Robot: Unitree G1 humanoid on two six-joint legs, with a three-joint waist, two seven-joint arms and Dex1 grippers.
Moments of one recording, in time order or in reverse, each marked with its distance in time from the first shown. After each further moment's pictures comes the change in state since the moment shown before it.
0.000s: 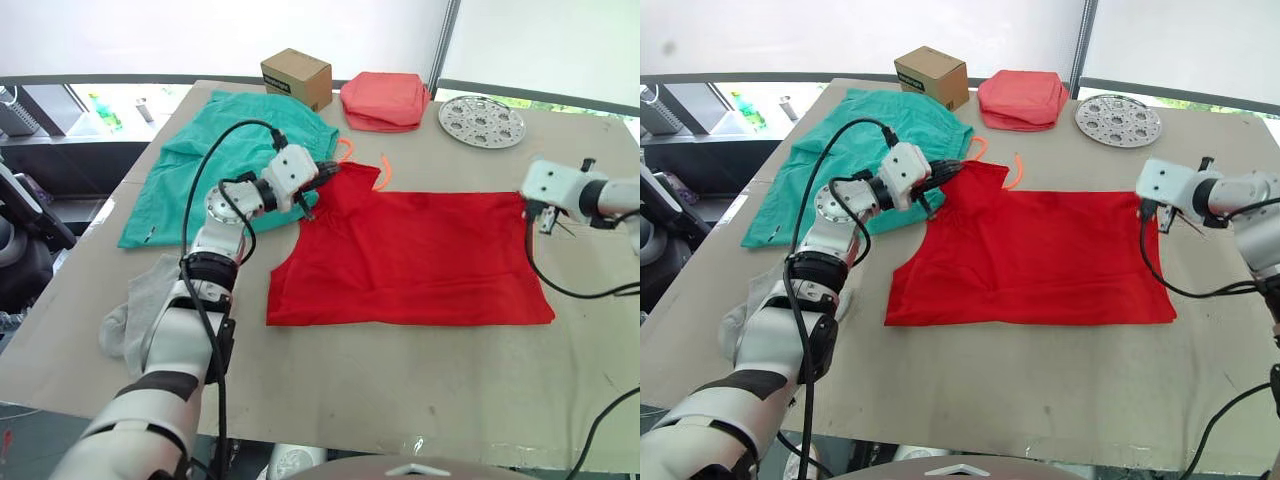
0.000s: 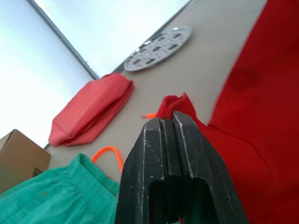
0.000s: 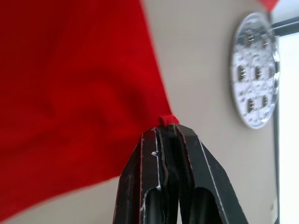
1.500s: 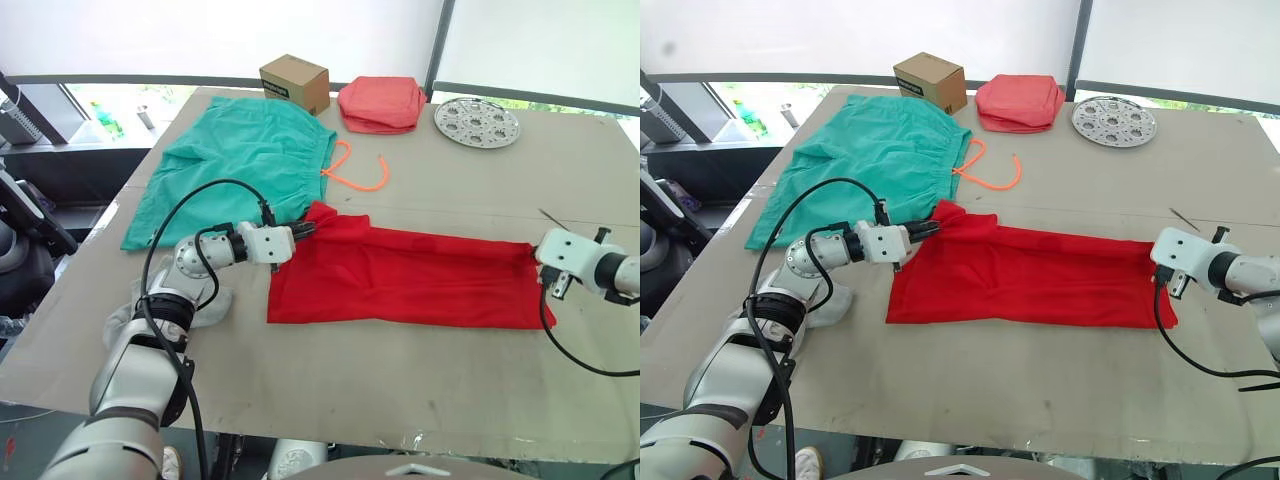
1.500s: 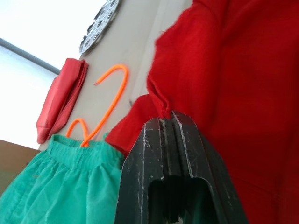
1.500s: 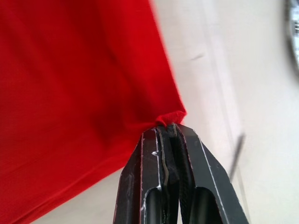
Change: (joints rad) left arm 0.118 0.154 -0.122 0.093 0.155 -0.359 0.170; right arm 0.423 0.064 -0.260 -0.252 0.021 0.064 -0.141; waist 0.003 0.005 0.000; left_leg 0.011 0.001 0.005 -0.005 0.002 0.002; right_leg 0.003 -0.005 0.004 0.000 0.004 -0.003
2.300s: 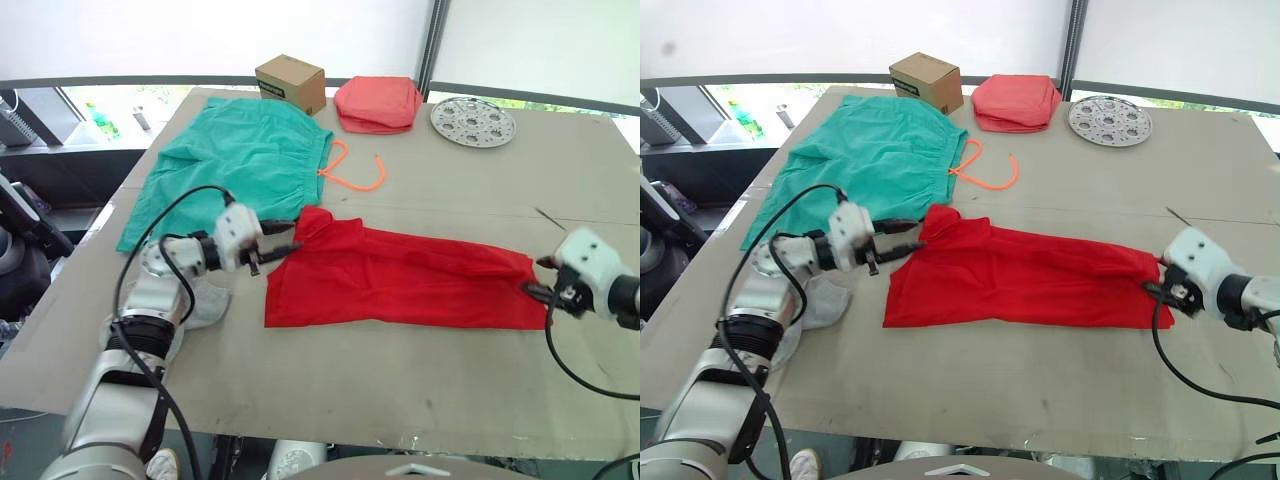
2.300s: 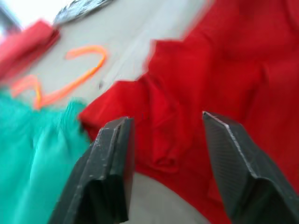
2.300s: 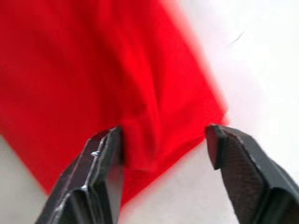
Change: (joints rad) left arm 0.208 0.100 0.117 -0.488 -0.639 0.927 -0.371; right arm 0.126 0.111 -0.270 -0.455 0.419 0.660 0.085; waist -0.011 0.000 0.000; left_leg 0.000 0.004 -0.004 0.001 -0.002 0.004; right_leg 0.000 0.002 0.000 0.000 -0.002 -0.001
